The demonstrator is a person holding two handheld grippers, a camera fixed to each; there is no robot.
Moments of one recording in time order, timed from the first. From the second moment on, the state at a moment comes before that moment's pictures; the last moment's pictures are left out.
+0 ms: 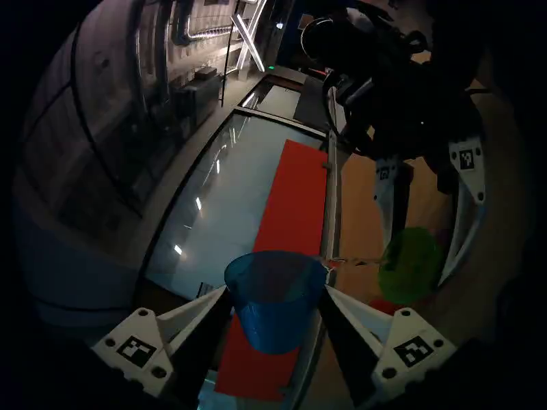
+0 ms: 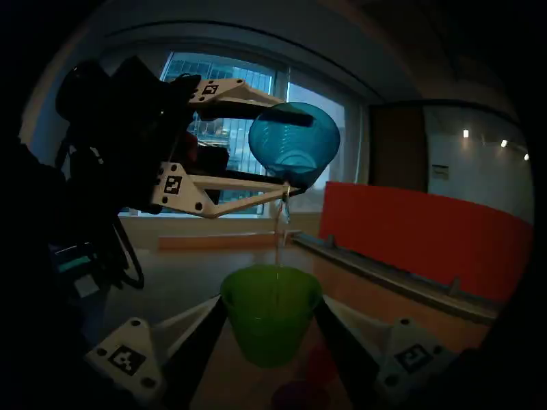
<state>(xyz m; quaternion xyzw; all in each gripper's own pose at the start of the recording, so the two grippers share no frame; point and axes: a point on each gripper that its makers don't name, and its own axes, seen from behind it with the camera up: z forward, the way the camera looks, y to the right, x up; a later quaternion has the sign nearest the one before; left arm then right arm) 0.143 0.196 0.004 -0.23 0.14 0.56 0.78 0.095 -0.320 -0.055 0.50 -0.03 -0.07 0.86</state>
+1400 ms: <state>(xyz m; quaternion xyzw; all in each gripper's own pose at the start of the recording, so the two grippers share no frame) 0.158 0.208 -0.010 -0.20 0.18 0.65 0.71 0.102 -0.316 -0.057 0.50 -0.02 -0.06 0.86</state>
